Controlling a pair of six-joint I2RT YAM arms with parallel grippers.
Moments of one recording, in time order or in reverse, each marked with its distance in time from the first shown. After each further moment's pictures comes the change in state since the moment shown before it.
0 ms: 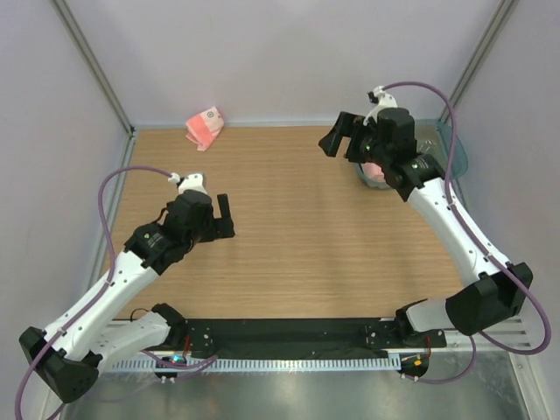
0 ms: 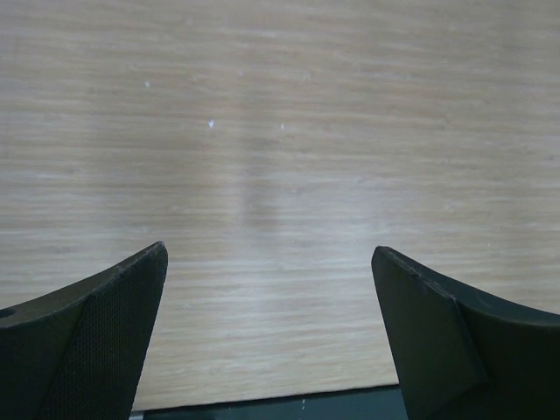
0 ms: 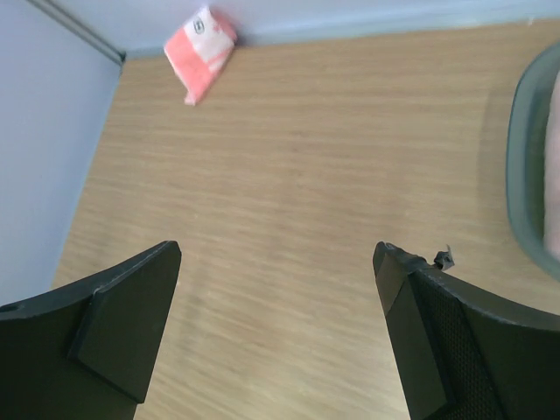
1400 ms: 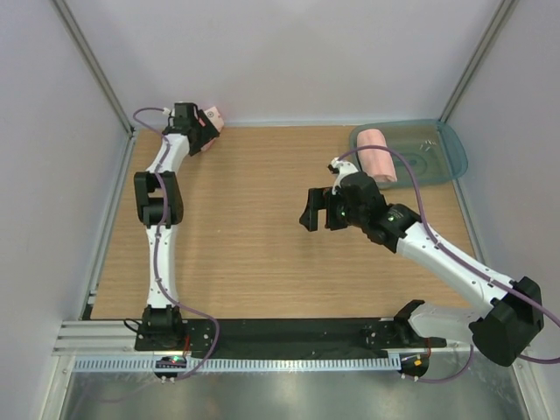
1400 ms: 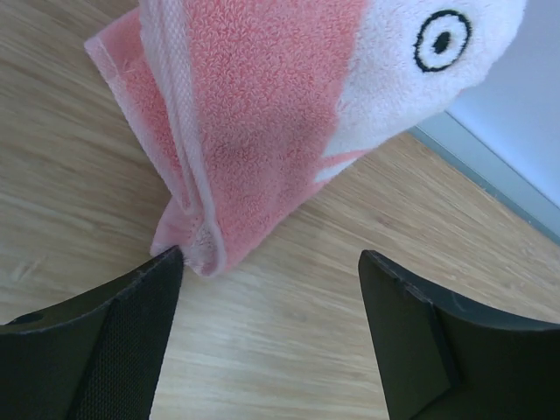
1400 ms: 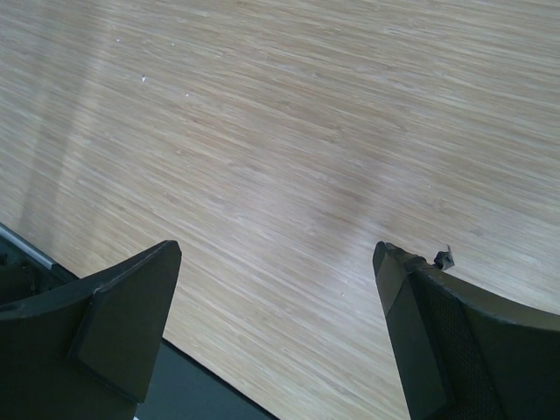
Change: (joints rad) left arm 0.617 1.645 1.342 0.347 0.352 -0.055; right arm 0.317 -0.231 -0.510 -0.006 0.047 0.022
